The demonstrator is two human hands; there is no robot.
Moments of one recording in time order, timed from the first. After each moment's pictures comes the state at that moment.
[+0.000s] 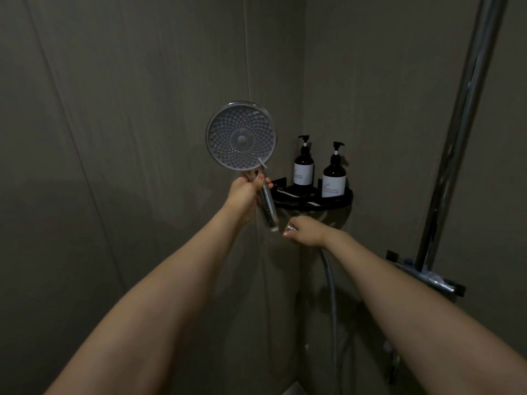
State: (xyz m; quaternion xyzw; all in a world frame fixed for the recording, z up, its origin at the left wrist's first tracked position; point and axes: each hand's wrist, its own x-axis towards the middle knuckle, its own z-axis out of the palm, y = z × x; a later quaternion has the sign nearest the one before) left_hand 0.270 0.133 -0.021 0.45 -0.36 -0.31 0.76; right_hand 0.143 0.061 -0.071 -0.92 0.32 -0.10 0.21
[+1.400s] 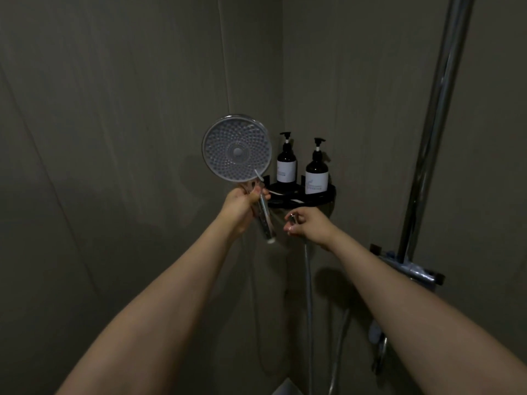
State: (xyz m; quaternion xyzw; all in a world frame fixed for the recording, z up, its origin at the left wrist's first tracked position) left_hand 0.252 0.123 -0.044 0.44 -0.39 -0.36 0.72; right_hand 0.108 0.045 -0.080 -0.80 0.33 -0.28 0.43
